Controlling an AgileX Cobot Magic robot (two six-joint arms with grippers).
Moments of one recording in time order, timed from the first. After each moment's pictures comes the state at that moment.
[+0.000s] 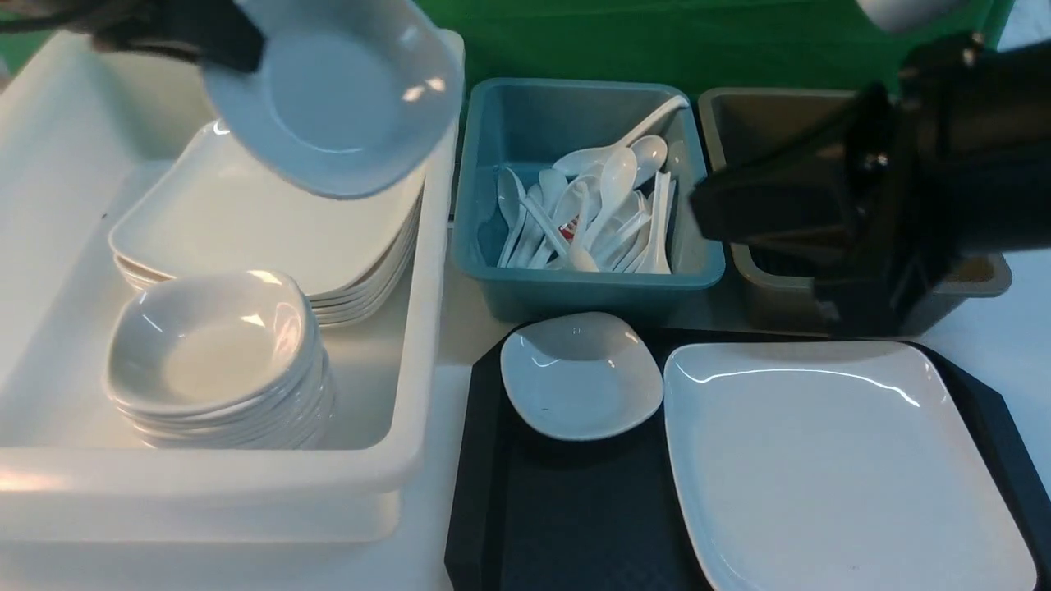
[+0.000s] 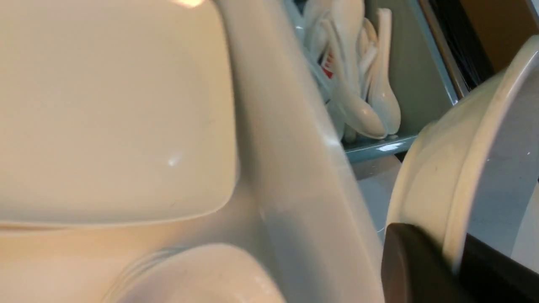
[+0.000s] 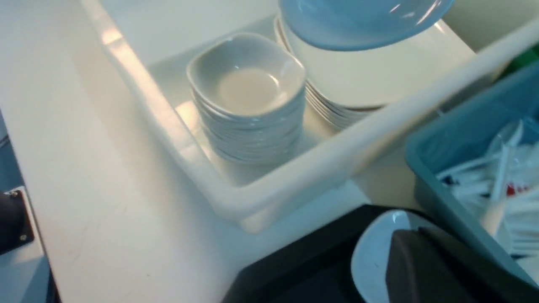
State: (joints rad) right arm 0.63 1.20 -1.29 0.45 0.68 -0.54; left arm 0.14 1.52 -1.63 -0.61 1.22 0.37
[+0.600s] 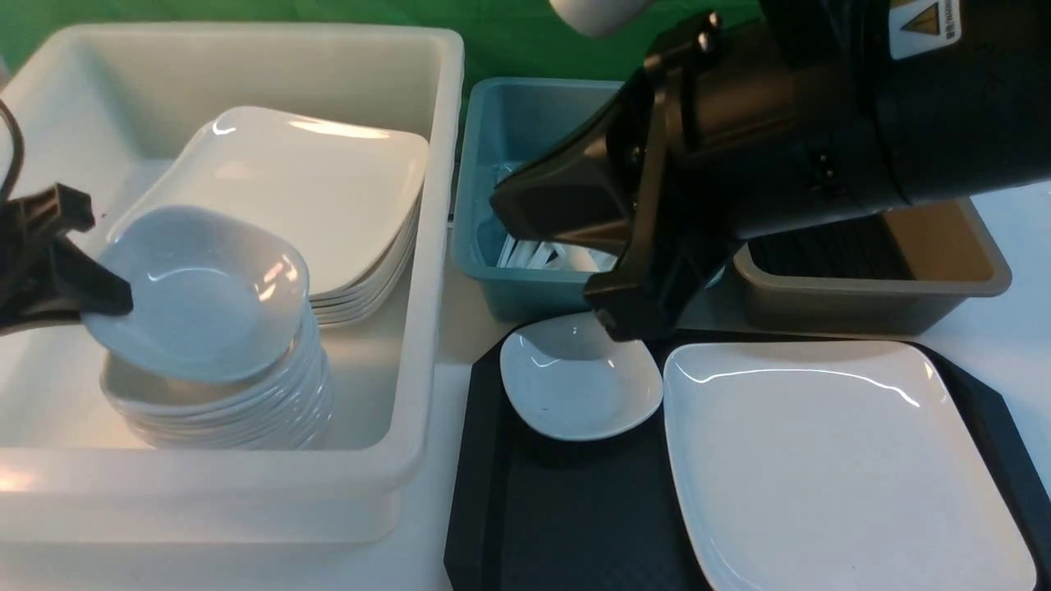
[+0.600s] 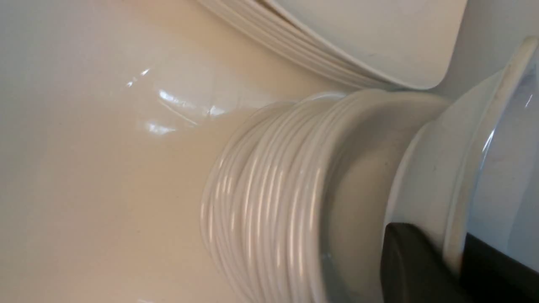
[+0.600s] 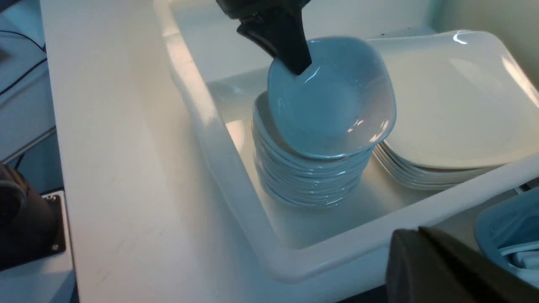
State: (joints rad) right arm 0.78 1.36 -1.41 0.44 0.63 -0.56; left arm 0.41 1.43 -1.04 -0.70 1.00 0.45
